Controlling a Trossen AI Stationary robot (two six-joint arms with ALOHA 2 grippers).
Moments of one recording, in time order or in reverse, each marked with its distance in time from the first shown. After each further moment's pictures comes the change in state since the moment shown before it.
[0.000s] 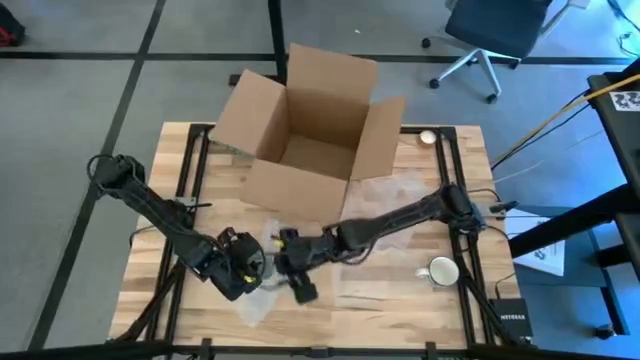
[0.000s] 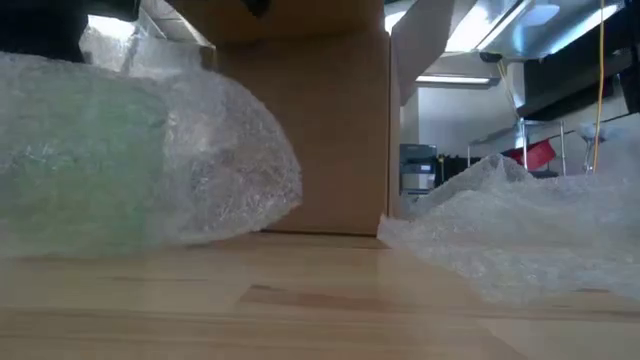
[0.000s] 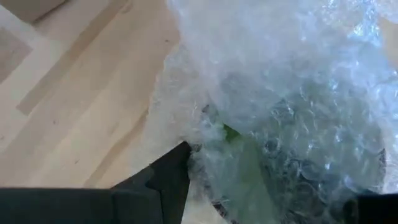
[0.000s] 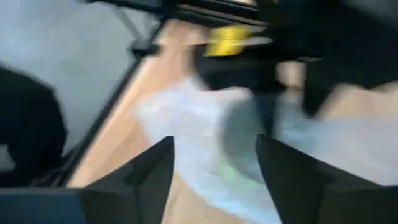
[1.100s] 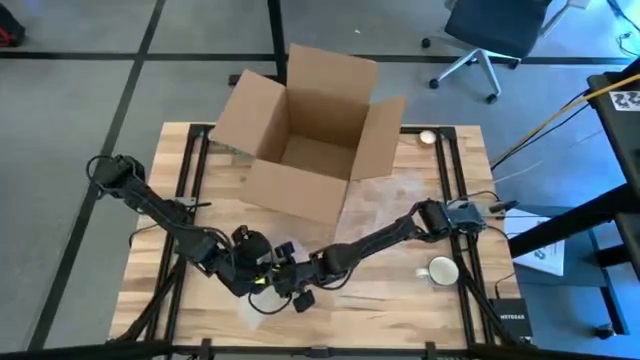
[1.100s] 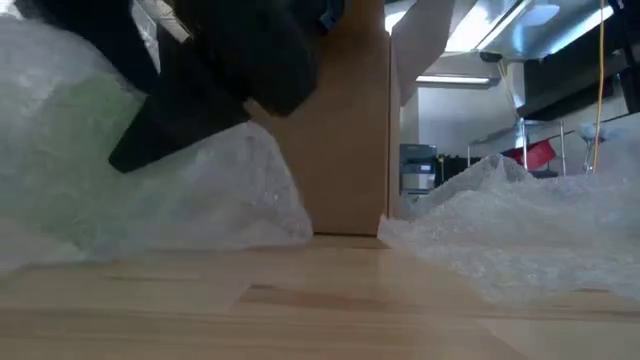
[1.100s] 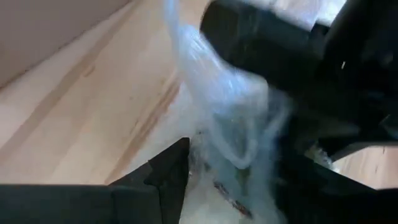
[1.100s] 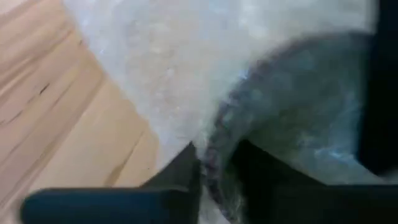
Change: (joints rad) left arm 0.041 0.000 0.001 0.218 -0.069 0.223; right arm 0.019 0.203 0.002 0.013 0.217 -0.158
